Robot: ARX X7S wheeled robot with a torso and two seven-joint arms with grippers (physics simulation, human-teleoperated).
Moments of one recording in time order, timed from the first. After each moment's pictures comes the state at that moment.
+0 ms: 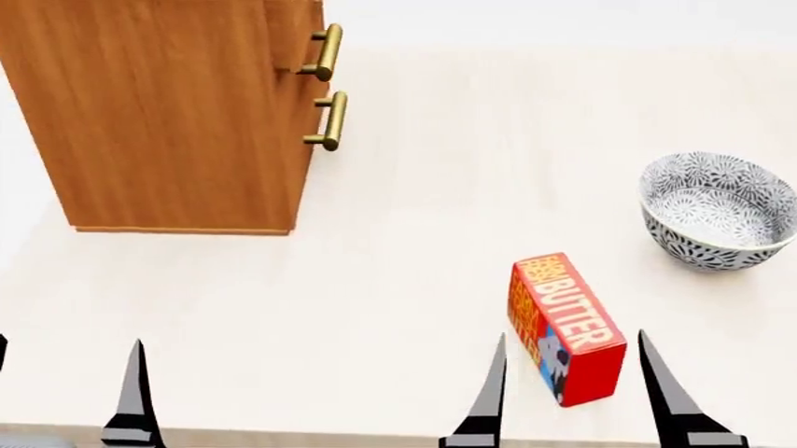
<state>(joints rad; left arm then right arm) 0.02 -0.17 0.10 0.57 -0.12 -0.35 -0.17 -0.02 0.18 -0.07 -0.63 0.04 0.35 0.13</state>
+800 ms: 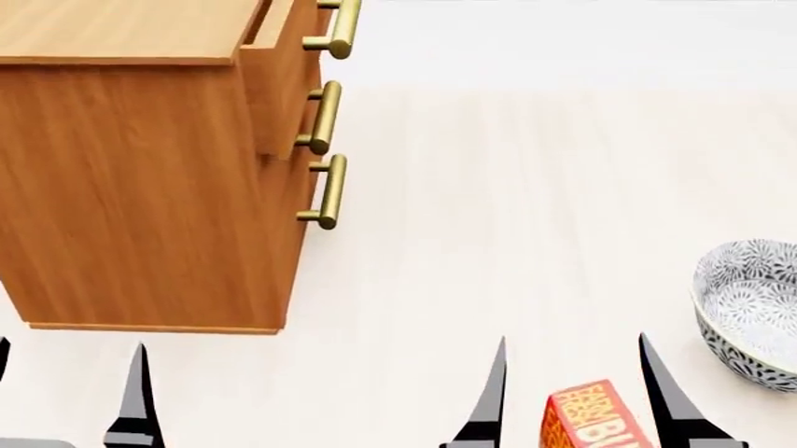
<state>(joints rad) 0.02 -0.20 0.12 0.57 -0.14 -0.33 -0.21 -0.03 0.21 -0.09 -0.62 0.06 0.32 0.16</state>
